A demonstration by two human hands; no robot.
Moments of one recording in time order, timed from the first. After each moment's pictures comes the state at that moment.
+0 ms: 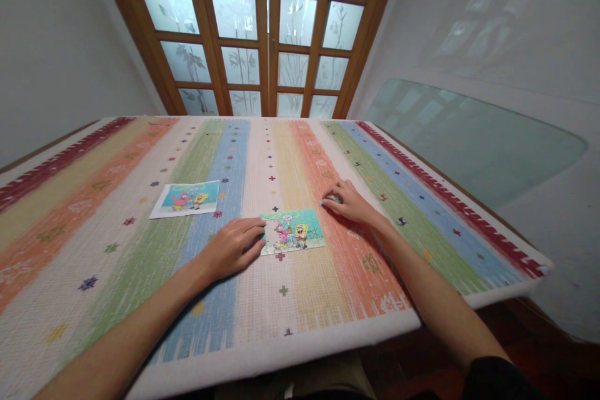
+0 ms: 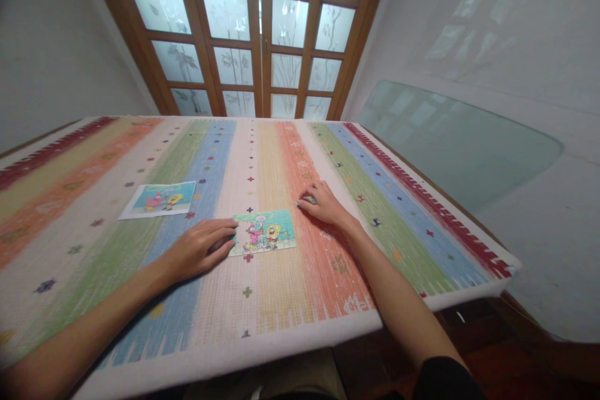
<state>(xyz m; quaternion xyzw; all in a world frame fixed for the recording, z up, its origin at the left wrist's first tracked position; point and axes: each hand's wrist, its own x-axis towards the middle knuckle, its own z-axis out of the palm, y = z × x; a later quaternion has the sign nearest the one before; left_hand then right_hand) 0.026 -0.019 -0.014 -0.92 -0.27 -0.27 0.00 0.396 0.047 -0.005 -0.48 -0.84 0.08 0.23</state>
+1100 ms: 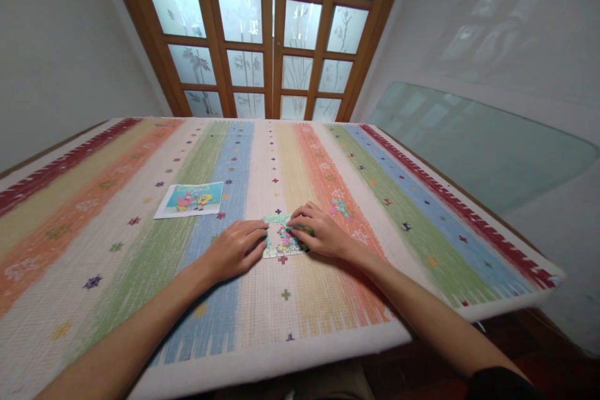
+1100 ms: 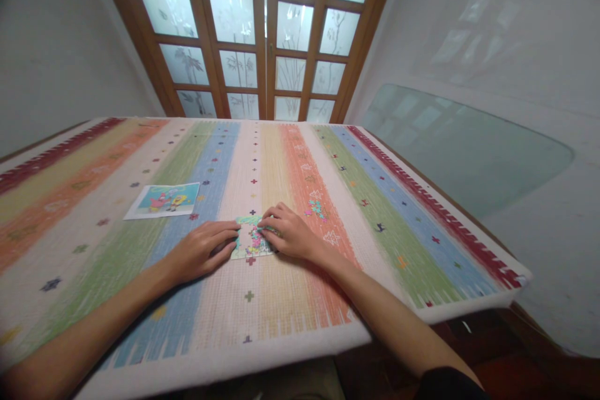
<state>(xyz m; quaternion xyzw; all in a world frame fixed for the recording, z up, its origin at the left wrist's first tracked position) 0.027 -0.019 -0.012 -0.92 -0.28 -0.27 -0.03 0.302 -0.005 0.001 -0.31 -0.90 0.13 0.28</state>
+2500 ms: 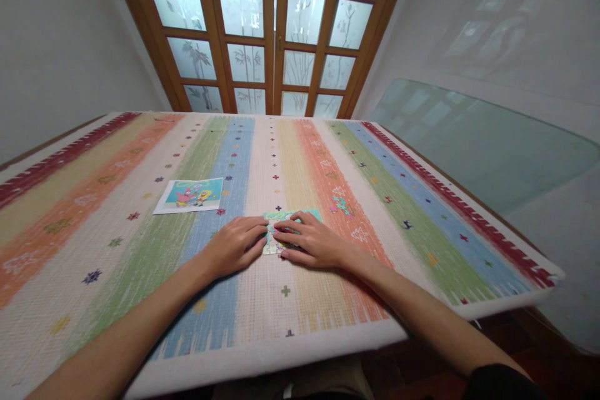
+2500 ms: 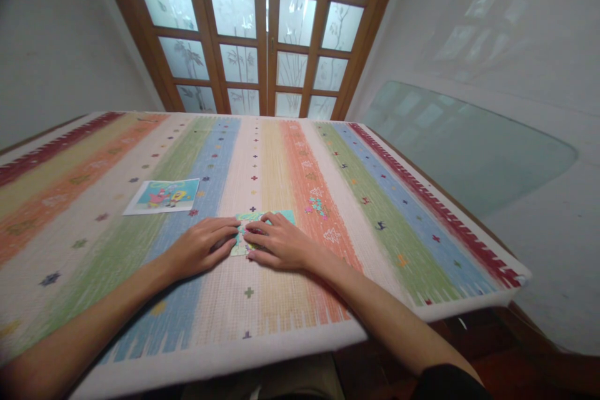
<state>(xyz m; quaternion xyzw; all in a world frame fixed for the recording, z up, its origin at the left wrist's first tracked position) 0.028 -0.019 -0.014 -0.92 -0.27 -0.27 0.01 0.289 -0.020 -0.002 -0.22 -0.96 0.01 0.17</state>
